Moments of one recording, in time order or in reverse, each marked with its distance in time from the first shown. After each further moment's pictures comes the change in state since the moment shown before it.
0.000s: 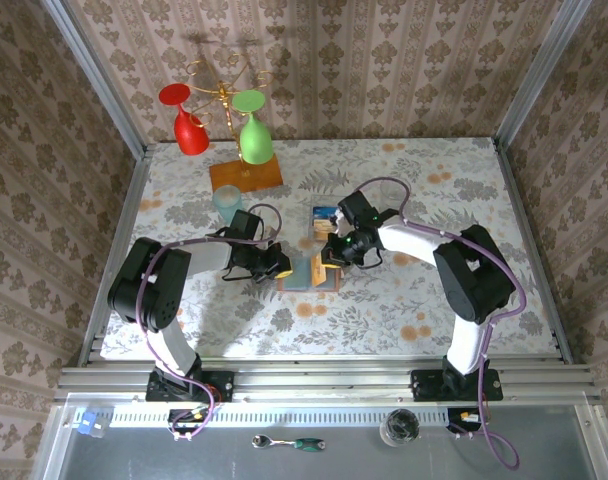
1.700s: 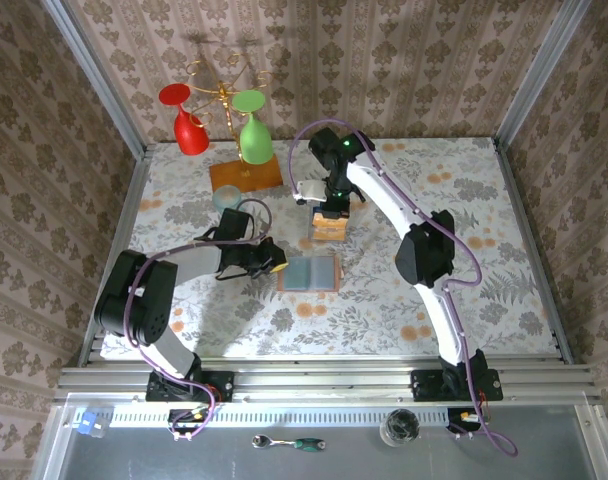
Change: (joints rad) left arm 0.042 -0.106 -0.049 0.051 0.011 -0.045; right arm 0.000 0.510 1.244 -0.992 0.399 -1.513
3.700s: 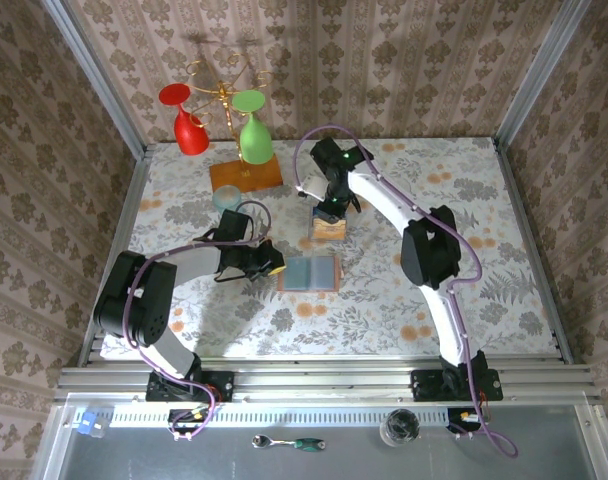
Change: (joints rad) left arm 0.002 -0.007 -0.007 -0.042 -0.030 0.038; right arm 0.005 -0.095 -0.326 0.347 0.066 0.418
